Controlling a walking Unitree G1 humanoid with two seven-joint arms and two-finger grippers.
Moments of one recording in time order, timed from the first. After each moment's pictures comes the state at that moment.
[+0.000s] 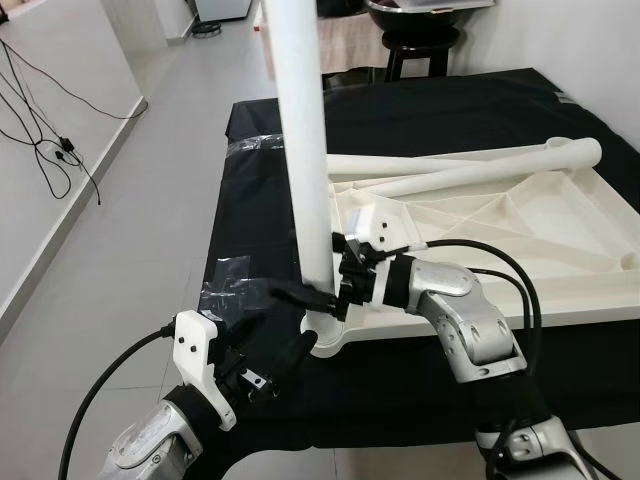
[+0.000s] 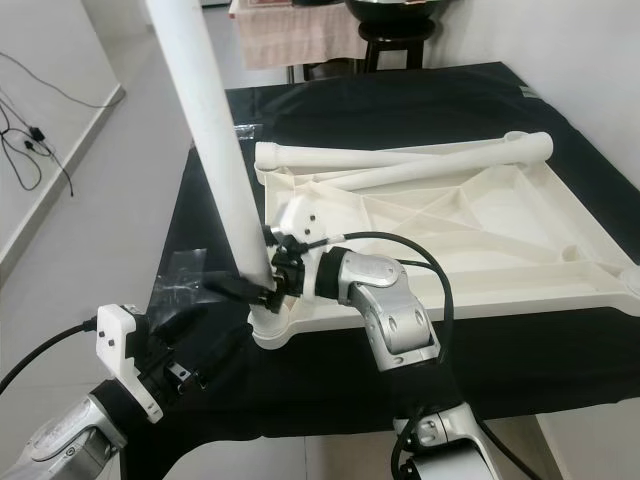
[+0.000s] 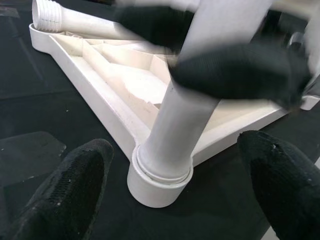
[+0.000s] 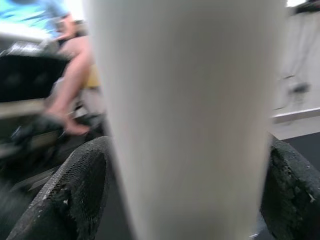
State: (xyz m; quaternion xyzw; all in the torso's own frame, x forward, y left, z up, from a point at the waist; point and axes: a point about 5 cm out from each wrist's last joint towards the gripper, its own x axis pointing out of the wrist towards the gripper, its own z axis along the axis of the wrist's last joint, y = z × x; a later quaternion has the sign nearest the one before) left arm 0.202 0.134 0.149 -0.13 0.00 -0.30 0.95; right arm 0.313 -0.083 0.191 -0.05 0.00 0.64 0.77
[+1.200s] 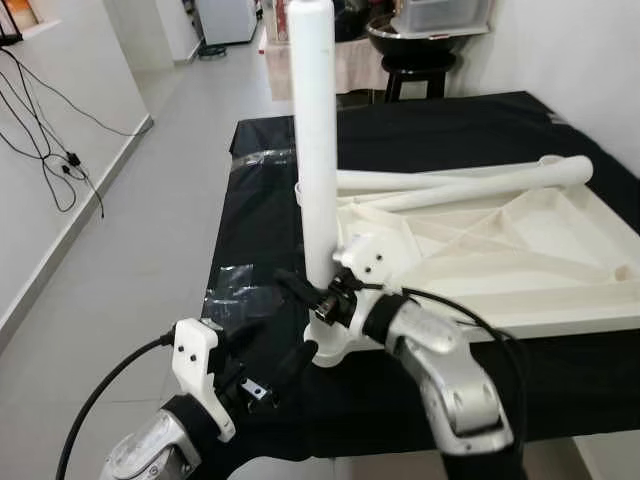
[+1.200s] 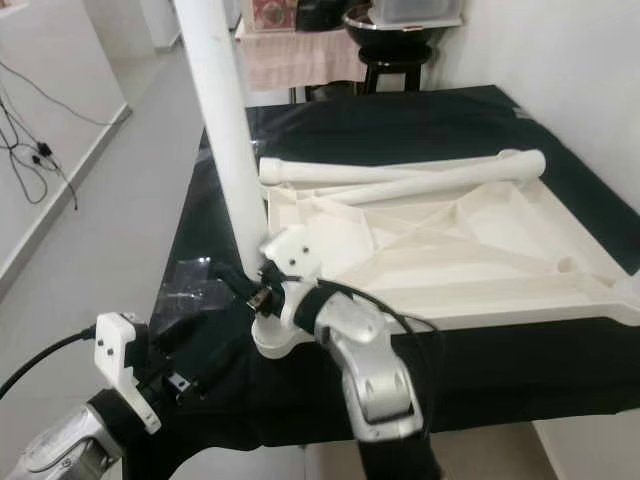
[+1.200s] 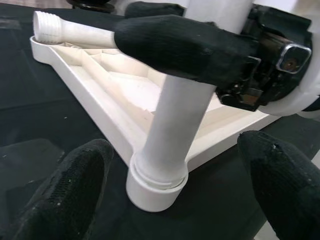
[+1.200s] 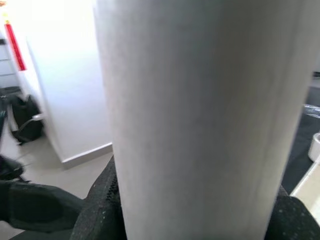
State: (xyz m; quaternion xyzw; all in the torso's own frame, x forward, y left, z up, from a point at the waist) left arm 0.199 0.134 0.151 -0.13 0.00 -0.30 0.95; right arm 0.286 -0.061 0.182 -0.05 -0.01 0.43 0.90
